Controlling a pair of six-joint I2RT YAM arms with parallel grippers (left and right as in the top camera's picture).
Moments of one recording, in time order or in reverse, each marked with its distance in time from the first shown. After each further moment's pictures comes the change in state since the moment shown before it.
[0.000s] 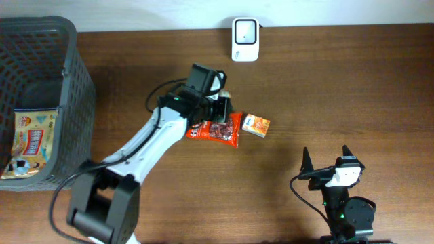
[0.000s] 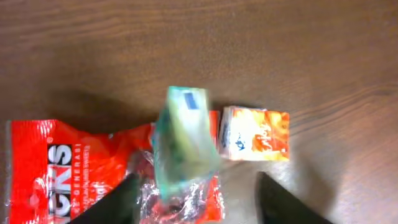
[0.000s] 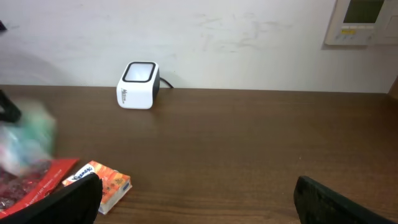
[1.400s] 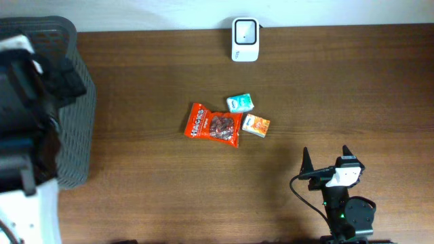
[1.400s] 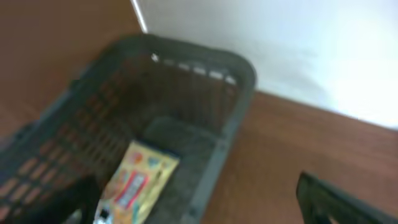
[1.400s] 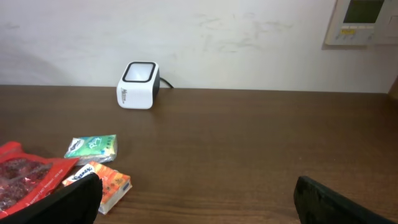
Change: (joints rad) left arm 0.611 -0.530 0.438 -0.551 -0.557 0.194; right arm 0.000 0.000 0.000 0.000 0.000 0.000
